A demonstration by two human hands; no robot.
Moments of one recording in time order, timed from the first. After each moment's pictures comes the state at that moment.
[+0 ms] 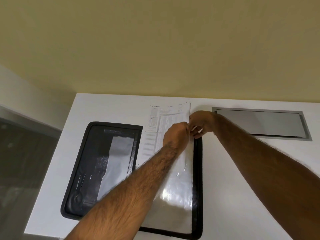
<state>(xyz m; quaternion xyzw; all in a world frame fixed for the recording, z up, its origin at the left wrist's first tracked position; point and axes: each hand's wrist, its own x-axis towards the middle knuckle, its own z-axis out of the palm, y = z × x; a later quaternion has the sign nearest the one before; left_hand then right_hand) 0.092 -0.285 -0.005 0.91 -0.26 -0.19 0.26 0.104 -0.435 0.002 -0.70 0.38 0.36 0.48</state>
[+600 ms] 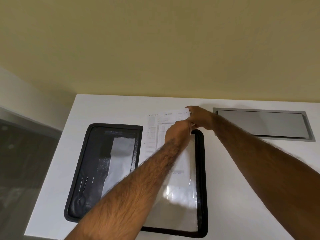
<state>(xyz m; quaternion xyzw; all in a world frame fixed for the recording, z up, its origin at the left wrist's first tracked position) 0.100 -0.295 -0.009 0.91 -0.31 -0.15 0.21 0.113 -0.446 -0.018 -0.74 0.25 0.23 0.58</state>
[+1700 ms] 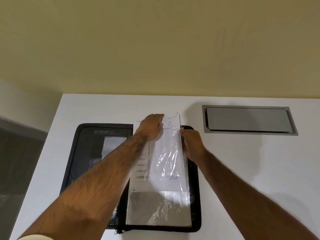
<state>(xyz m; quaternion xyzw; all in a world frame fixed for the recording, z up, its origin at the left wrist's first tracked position) 0.167 -0.251 -0.040 0.89 -0.31 -0.27 0.19 0.028 -0.375 -0.034 -0.50 0.49 0.01 0.71</state>
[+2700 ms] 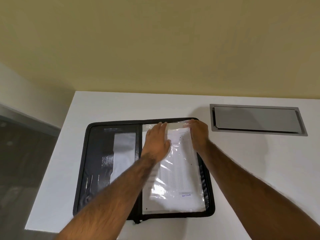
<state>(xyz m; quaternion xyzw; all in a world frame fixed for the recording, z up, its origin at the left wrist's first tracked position) 0.092 -0.200 -0.044 0.91 -0.30 -0.18 0.21 0.046 -0.380 -0.041 -0.52 0.48 -0.09 0.70</state>
